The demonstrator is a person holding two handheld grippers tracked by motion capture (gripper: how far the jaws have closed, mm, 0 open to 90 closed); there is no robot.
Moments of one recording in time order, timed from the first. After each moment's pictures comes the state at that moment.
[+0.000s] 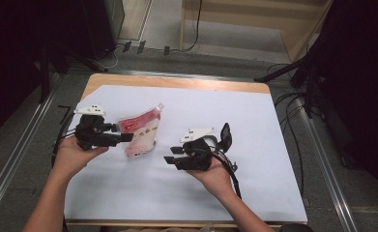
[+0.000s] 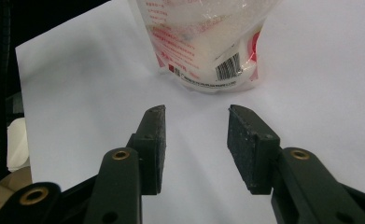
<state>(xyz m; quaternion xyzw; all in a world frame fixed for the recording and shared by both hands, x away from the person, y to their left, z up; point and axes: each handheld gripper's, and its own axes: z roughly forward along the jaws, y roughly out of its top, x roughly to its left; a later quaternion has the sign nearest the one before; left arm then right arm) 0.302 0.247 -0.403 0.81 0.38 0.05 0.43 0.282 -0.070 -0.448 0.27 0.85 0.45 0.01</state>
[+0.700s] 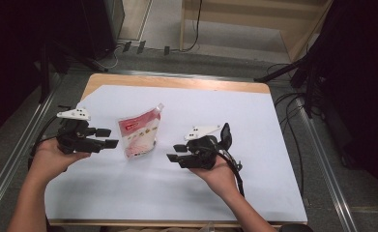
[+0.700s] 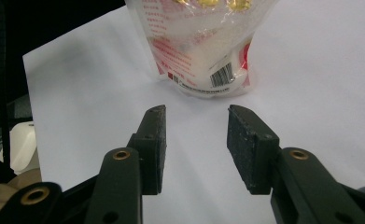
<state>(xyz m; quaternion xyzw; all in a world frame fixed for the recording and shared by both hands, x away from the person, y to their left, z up) 0.285 0.284 -0.395 0.83 0.38 0.04 0.41 0.281 -0.080 -0.434 0.27 0.85 0.46 0.01</state>
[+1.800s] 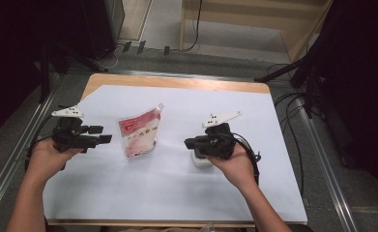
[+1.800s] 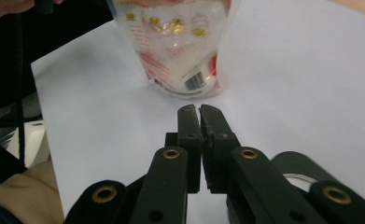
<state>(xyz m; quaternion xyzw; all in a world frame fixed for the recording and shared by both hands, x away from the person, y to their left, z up) 0.296 0.301 -0.412 0.80 0.43 0.07 0.40 0.294 -0.121 -0.394 0.28 0.85 0.45 0.01</state>
